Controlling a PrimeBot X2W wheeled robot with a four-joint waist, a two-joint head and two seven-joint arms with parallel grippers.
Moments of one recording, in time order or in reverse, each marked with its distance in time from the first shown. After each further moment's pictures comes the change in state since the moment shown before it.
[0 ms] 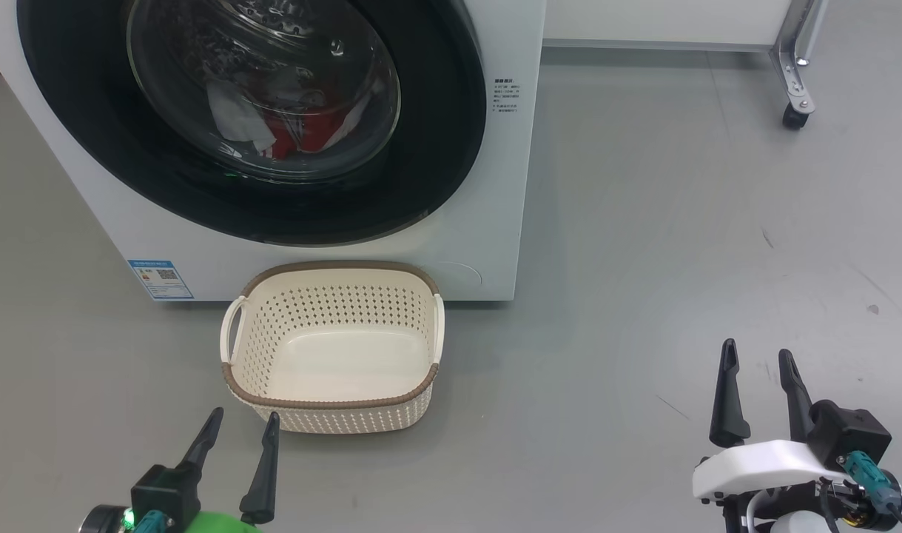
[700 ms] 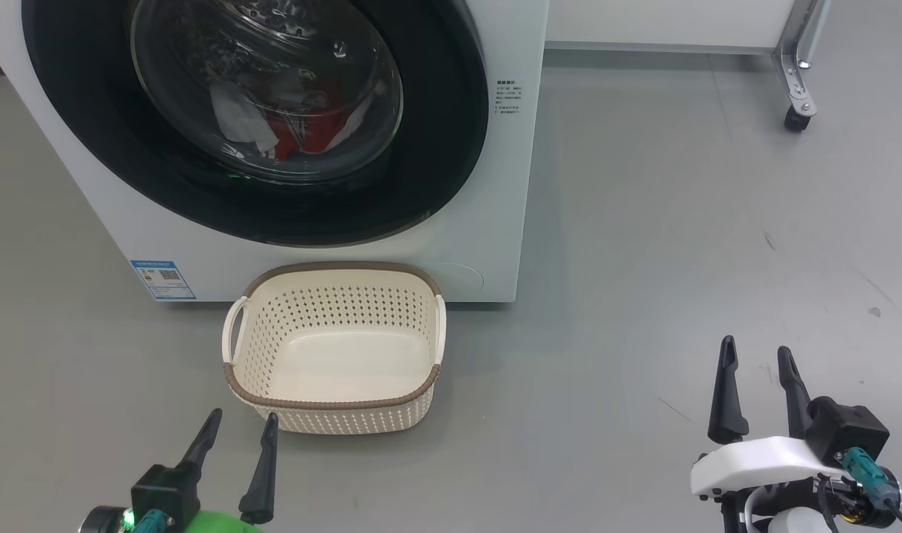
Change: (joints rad) left arm -0.006 -0.006 0.008 0.017 0.006 0.000 0.000; right arm -0.012 0.000 0.005 0.008 0.005 -0.008 0.000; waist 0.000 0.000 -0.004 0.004
